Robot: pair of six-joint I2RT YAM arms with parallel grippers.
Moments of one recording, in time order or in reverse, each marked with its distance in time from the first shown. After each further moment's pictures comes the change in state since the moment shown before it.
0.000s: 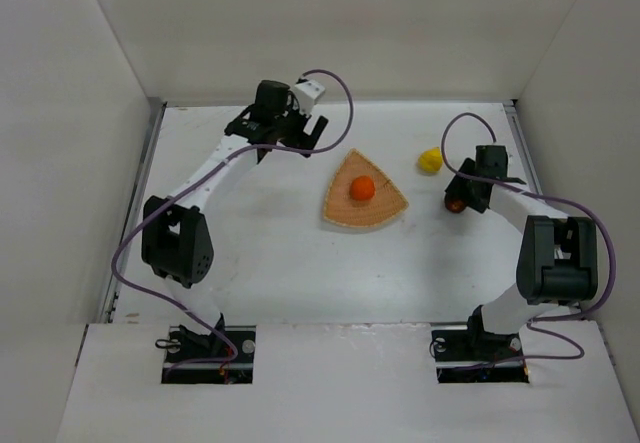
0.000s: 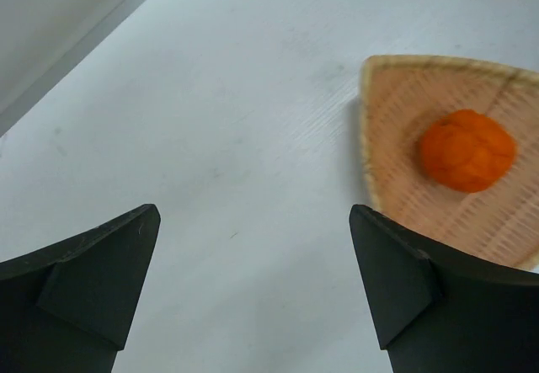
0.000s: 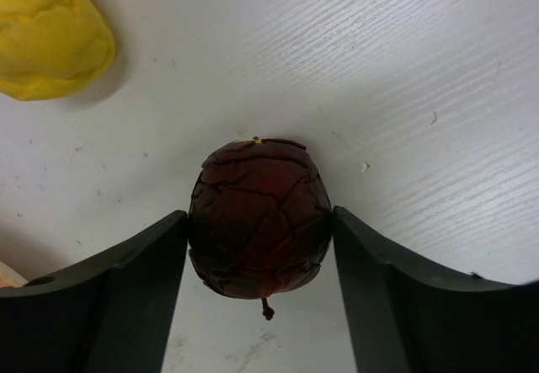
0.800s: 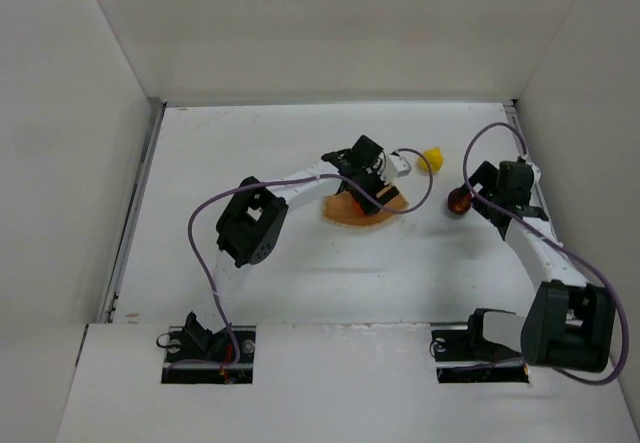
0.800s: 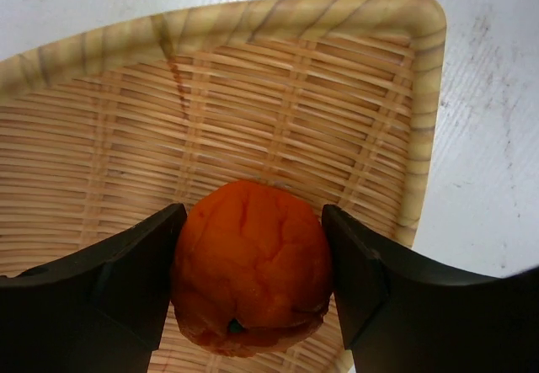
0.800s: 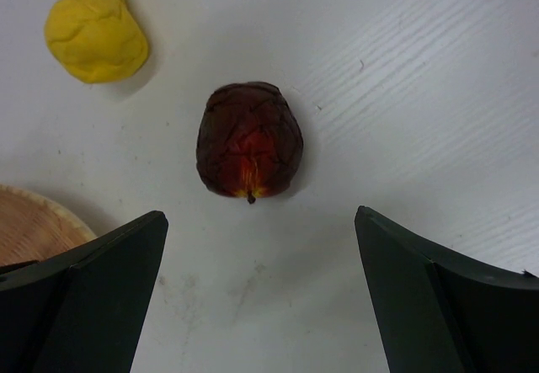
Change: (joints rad) left arm -0.334 0.413 0.117 -0.045 0.095 0.049; right arm -0.068 -0.426 -0.231 0.001 -0.021 0.076
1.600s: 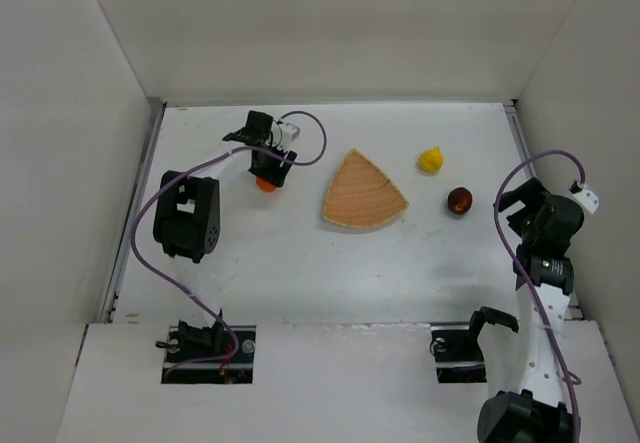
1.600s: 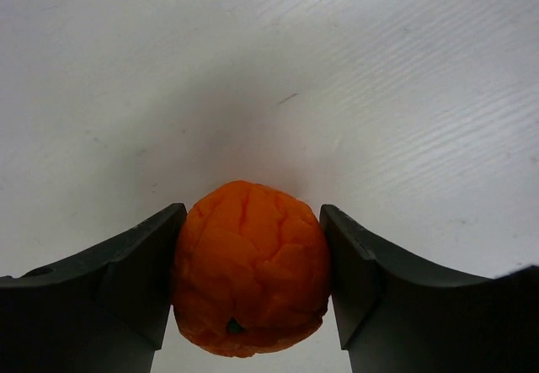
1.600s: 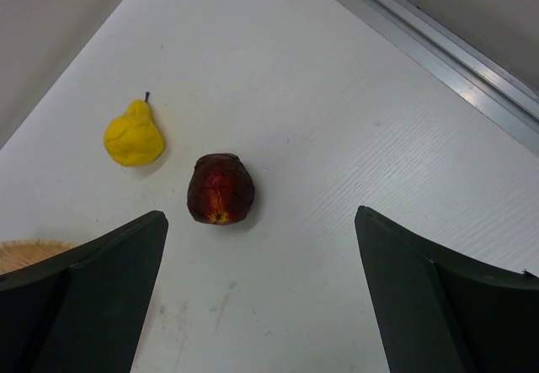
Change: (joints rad) left arm 0.537 -0.219 -0.301 -0.011 -0.092 -0.027; right arm -0.235 -0.499 -0.057 -0.133 -0.005 -0.084
